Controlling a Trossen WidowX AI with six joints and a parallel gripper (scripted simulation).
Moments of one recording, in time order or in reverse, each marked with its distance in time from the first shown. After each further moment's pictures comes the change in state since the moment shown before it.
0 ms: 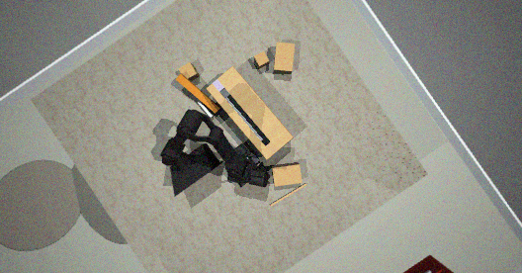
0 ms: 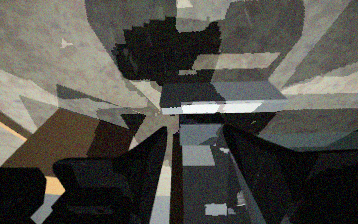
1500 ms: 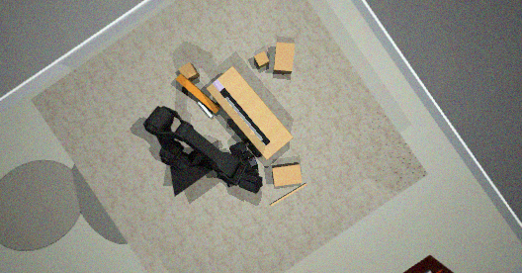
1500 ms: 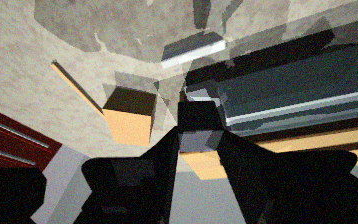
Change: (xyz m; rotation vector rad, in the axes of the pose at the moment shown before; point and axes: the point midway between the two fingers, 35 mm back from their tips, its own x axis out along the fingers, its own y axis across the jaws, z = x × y) arm -0.100 -0.007 -0.039 0.268 0.013 0.132
